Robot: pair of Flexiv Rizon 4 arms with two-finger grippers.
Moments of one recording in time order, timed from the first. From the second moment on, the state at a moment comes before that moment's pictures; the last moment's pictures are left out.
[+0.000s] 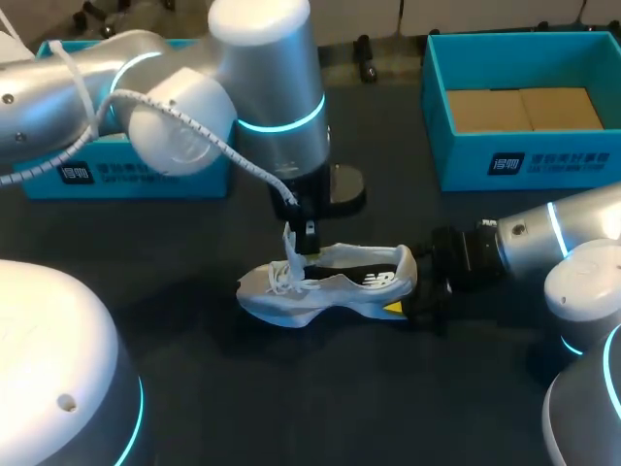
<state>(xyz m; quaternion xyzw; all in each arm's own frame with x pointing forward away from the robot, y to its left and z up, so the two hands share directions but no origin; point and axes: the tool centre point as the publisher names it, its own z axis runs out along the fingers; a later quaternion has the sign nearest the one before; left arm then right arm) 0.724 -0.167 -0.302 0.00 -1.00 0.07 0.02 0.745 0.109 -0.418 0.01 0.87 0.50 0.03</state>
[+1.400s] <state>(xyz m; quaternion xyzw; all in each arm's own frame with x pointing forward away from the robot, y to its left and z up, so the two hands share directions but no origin) 0.730 -0.227 -0.323 -0.11 -0.99 0.12 0.03 0.745 0.109 -0.418 0.01 0.87 0.50 0.03</state>
